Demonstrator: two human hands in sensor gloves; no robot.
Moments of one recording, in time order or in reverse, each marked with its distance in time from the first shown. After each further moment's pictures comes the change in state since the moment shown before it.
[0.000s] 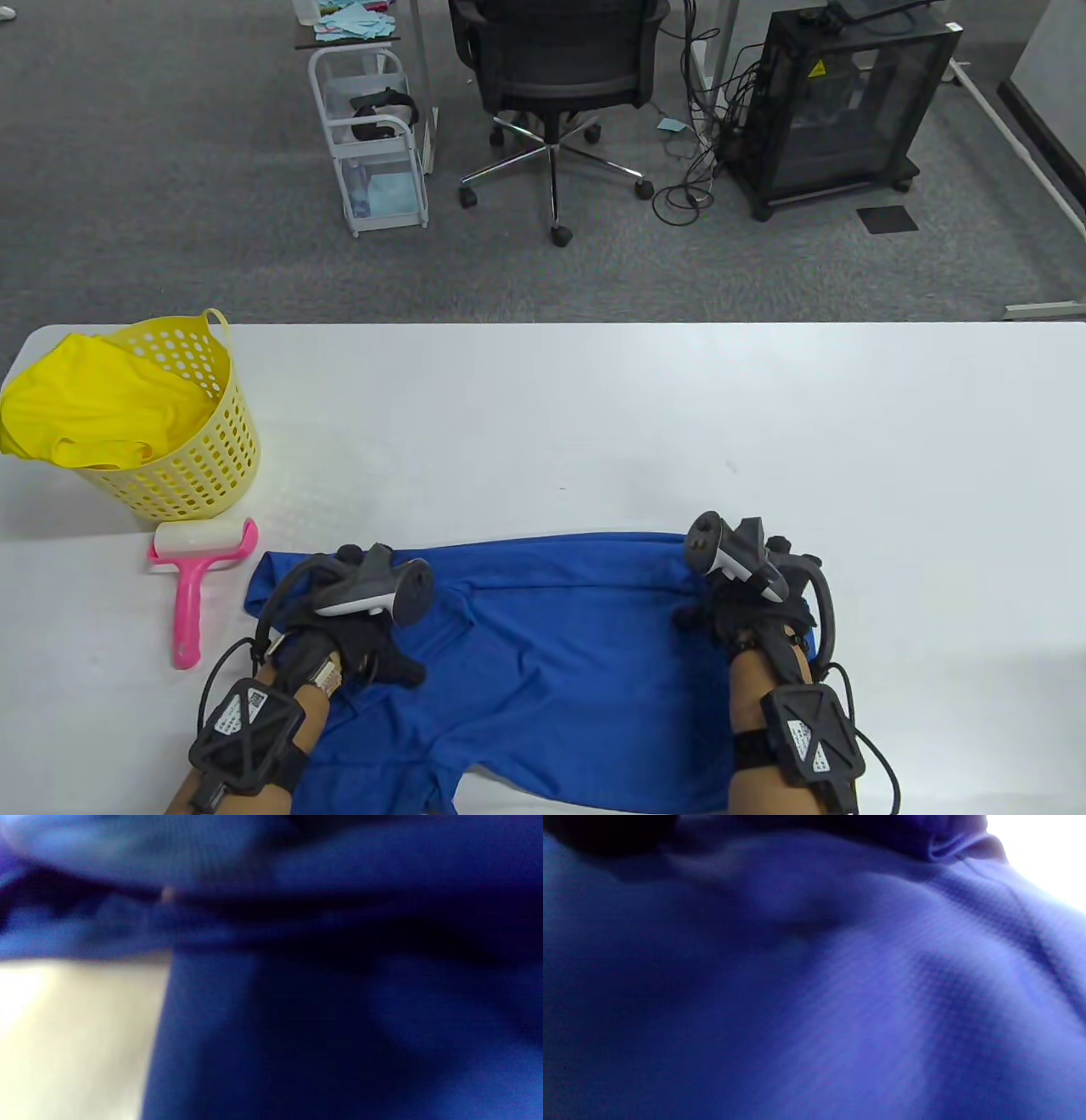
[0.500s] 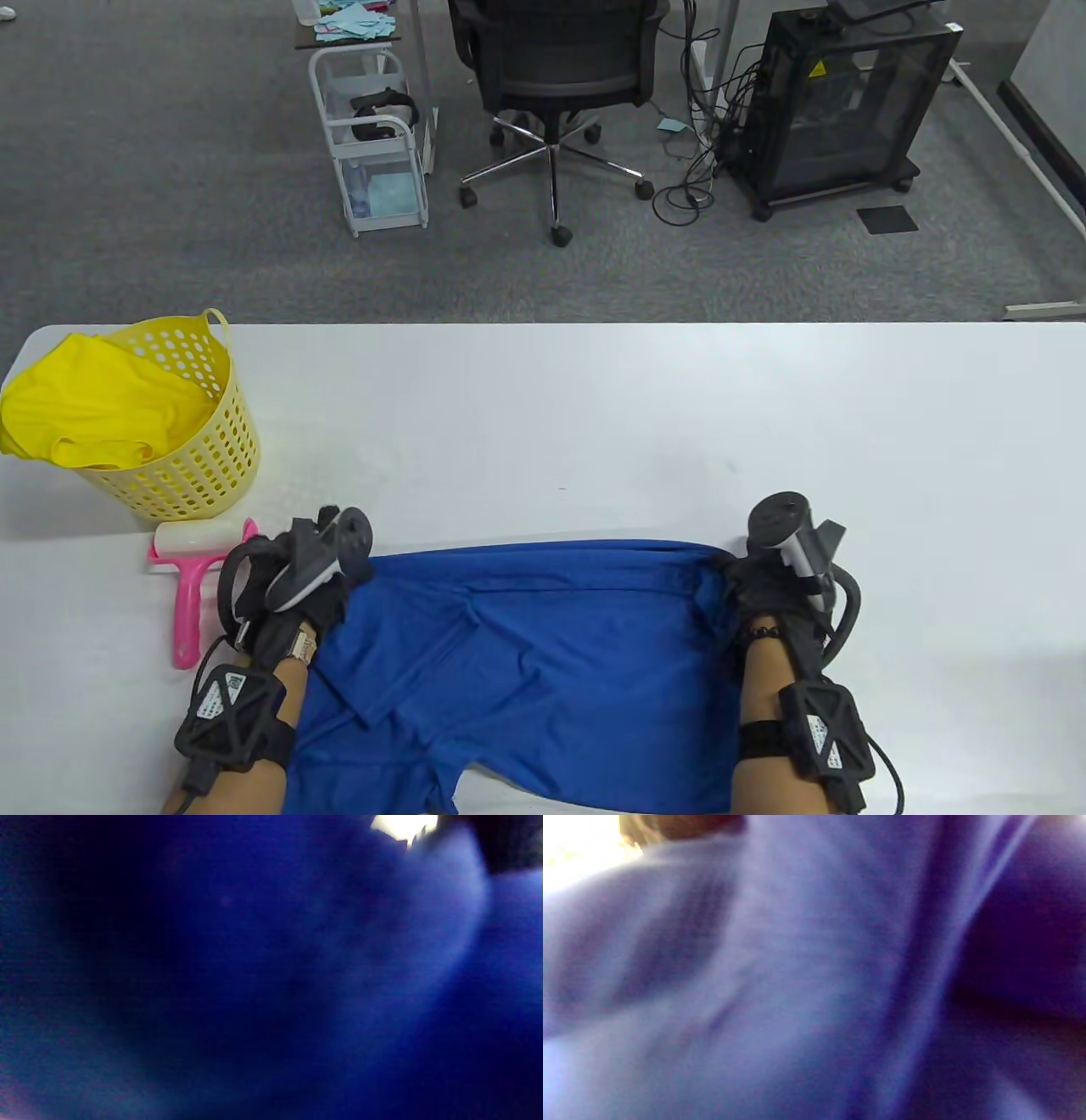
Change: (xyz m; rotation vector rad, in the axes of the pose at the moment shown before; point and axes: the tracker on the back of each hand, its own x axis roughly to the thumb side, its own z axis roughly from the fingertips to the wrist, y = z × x) left_hand -0.059 0.029 0.024 0.629 0.524 -0.092; right_hand -0.026 -0.024 0.007 -0.407 0.244 -0.227
